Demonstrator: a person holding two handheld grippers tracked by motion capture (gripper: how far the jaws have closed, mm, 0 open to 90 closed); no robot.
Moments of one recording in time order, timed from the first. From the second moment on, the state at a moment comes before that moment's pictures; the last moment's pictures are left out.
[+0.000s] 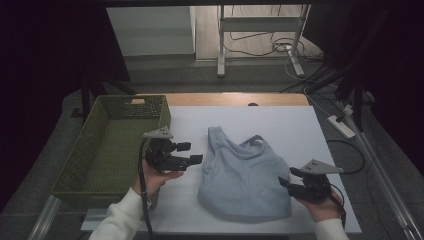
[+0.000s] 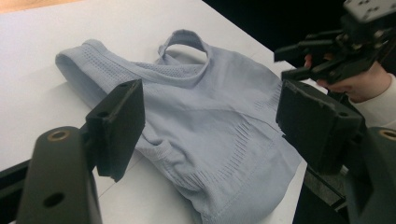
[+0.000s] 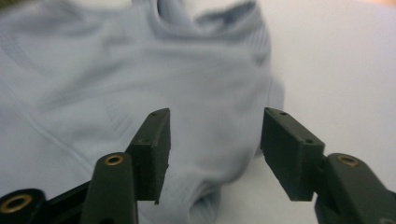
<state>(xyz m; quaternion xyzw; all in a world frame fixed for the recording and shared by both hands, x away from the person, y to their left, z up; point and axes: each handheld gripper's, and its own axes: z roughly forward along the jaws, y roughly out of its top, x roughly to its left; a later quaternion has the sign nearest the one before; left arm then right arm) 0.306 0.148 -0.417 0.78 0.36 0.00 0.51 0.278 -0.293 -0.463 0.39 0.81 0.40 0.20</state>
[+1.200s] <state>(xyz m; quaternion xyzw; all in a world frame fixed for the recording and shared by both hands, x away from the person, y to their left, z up) 0.306 0.147 -0.419 0.78 0.36 0.01 0.50 0.405 -0.274 -0.479 0.42 0.79 0.40 0.21</state>
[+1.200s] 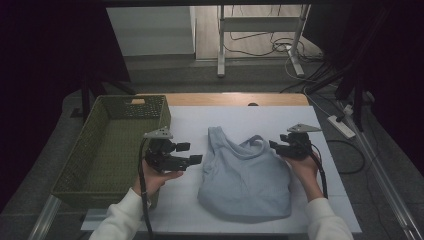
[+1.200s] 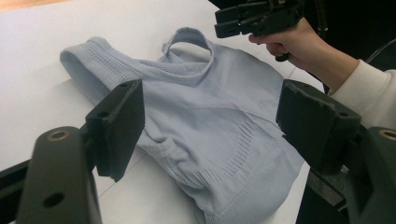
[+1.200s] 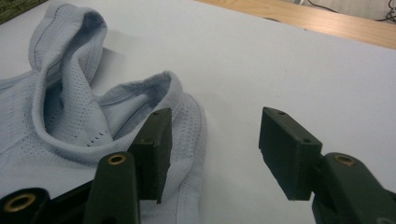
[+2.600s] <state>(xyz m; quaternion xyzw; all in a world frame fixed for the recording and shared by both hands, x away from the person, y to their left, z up) 0.306 0.146 -0.422 0.79 0.36 0.01 0.50 0.436 -0.225 -0.523 0.36 0.85 0.36 0.14</state>
